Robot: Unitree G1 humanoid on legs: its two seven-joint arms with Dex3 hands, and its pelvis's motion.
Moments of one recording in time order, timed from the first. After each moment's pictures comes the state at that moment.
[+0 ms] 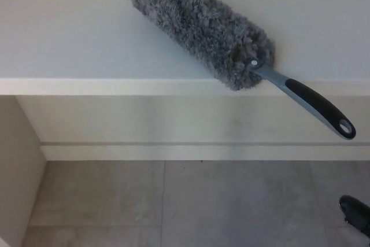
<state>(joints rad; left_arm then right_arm) 0.38 0.08 0.48 0.79 -0.17 -0.09 0.03 0.44 -0.20 -0.13 -0.60 -0.56 -0.19 -0.13</state>
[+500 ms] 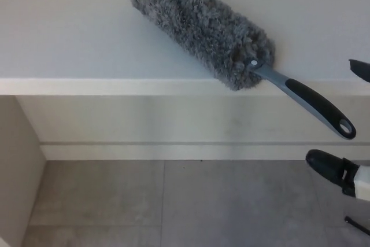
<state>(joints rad) 0.39 0.05 0.48 0.79 -0.17 -0.09 0.03 0.16 -0.15 -0.04 -0.58 -0.83 -0.03 -0.11</state>
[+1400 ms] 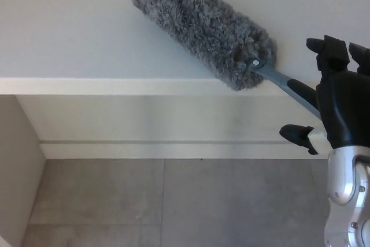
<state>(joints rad) 0.43 0.01 0.49 0.76 -0.18 -0.10 0.05 -0.23 -0.07 0.13 -0.21 -1.26 0.35 -0.01</state>
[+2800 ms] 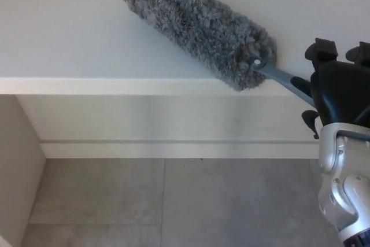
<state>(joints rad) 0.46 0.01 0.48 0.84 -0.20 -0.21 0.05 -0.45 -0.22 0.23 0.27 -1.15 0.41 -0.26</state>
